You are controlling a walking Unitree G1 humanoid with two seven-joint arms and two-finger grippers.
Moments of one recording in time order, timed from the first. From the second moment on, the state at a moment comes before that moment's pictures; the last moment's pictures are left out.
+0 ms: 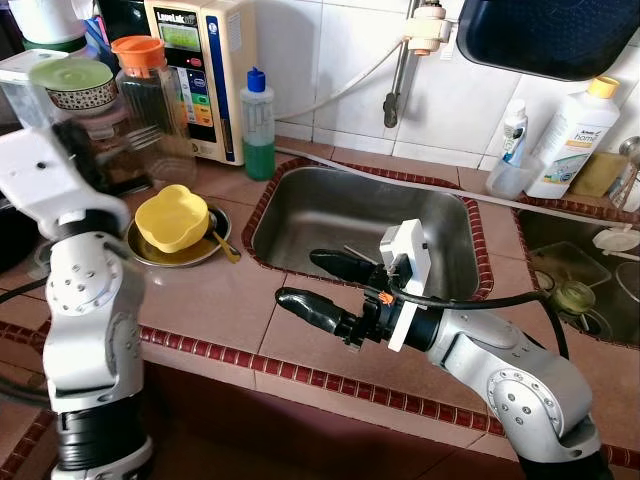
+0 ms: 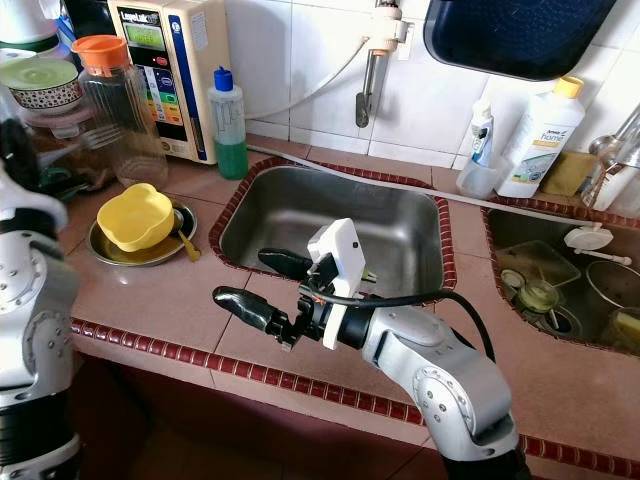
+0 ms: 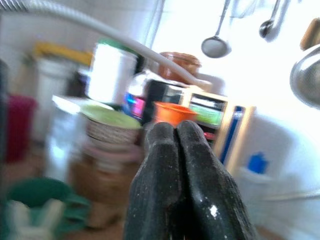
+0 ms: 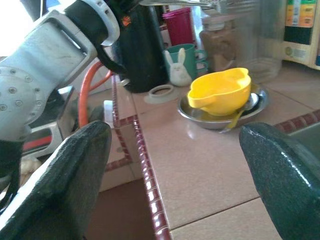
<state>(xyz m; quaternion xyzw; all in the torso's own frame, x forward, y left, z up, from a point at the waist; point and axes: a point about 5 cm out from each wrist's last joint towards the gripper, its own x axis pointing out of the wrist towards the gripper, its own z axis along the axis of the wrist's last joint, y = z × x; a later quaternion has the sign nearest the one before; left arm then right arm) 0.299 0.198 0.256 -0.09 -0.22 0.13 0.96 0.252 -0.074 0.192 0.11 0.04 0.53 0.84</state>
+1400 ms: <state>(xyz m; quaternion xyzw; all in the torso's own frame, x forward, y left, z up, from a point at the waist) 0.307 0.088 0.221 -0.40 -0.07 -0.19 0.89 0.347 -0.073 0.194 0.36 0.02 0.25 0.90</state>
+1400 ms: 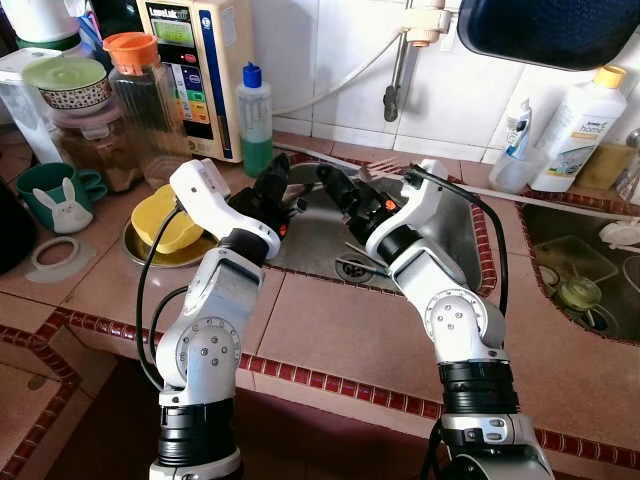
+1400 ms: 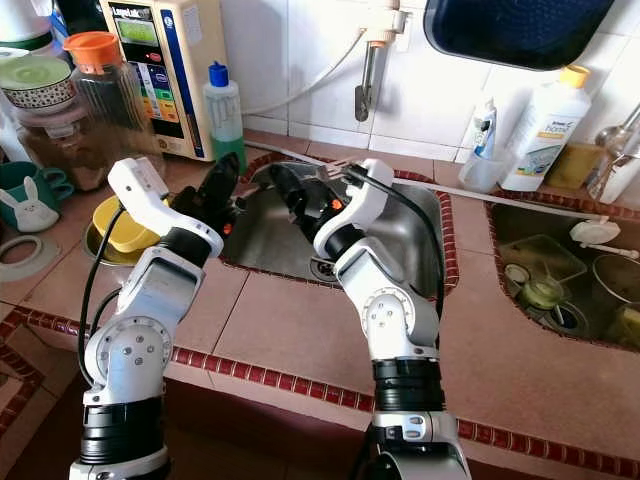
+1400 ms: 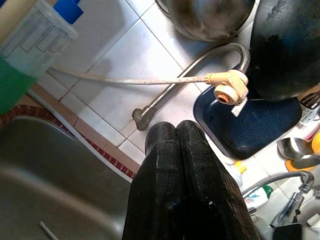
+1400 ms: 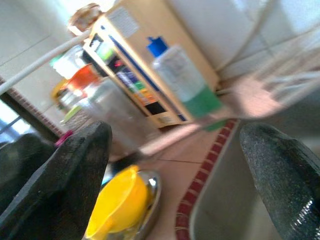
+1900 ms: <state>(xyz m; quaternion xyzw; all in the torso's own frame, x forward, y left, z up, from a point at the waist) 0.304 0.083 0.221 -0.40 -0.06 -0.21 0.89 0.361 -0.088 0.181 0.46 0.04 0.19 0.87</state>
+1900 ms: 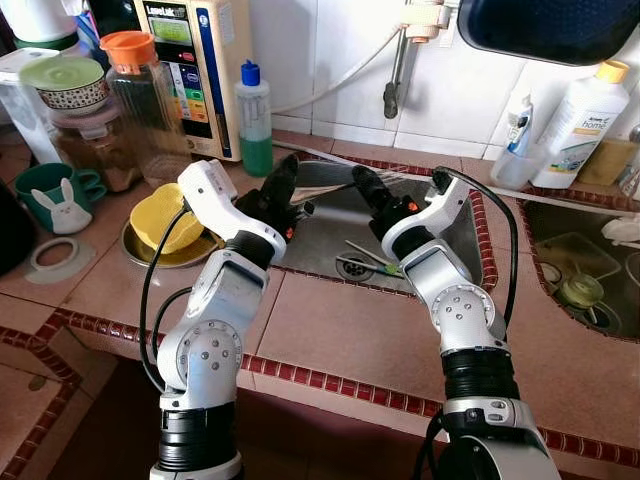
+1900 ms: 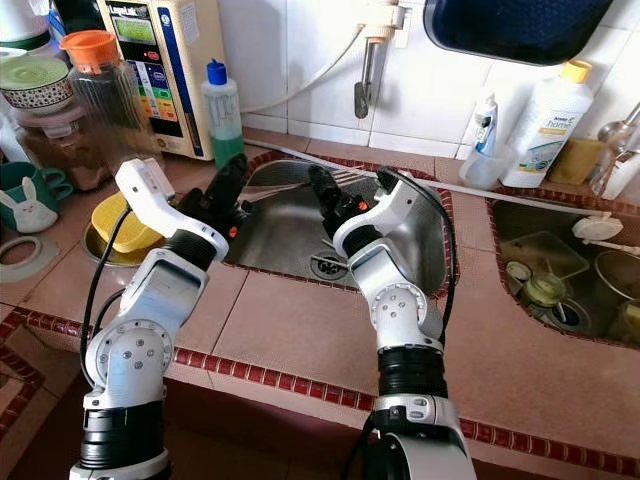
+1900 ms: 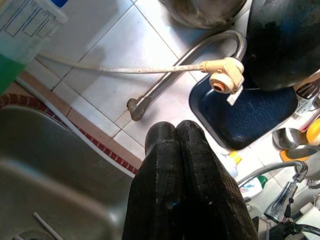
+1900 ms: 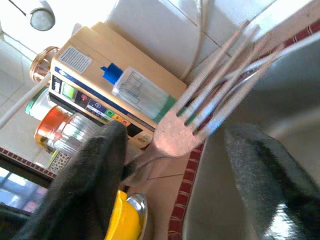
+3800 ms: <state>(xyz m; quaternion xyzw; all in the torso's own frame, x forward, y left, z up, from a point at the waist) 0.305 0.080 0.198 -0.40 -0.02 -0.20 0.89 0.357 -0.078 0.213 0.57 0.04 0.29 0.77</state>
